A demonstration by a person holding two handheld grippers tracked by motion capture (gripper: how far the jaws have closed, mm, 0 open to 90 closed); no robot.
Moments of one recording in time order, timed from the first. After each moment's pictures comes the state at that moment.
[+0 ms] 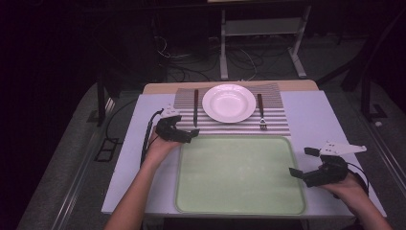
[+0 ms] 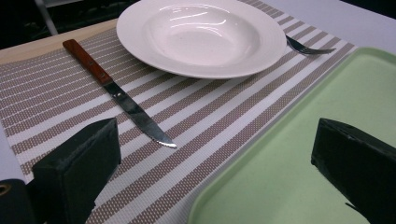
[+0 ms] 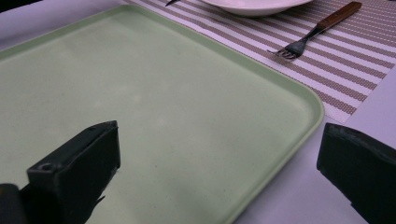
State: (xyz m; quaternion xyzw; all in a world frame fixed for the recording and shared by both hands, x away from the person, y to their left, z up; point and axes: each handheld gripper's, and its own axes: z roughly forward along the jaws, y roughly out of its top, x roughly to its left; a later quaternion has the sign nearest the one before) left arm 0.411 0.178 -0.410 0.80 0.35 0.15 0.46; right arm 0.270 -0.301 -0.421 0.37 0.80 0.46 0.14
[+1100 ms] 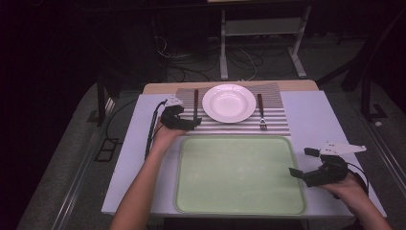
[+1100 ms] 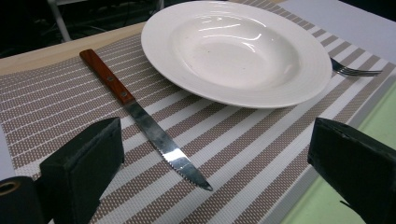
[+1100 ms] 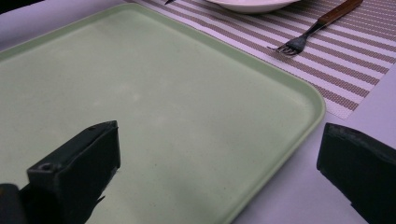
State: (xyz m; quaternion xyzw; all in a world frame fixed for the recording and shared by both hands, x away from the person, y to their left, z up) left arm 0.457 0.171 -0.418 0.79 0.37 0.15 0.46; right arm 0.271 -0.302 -0.424 0.37 0.79 0.46 0.13
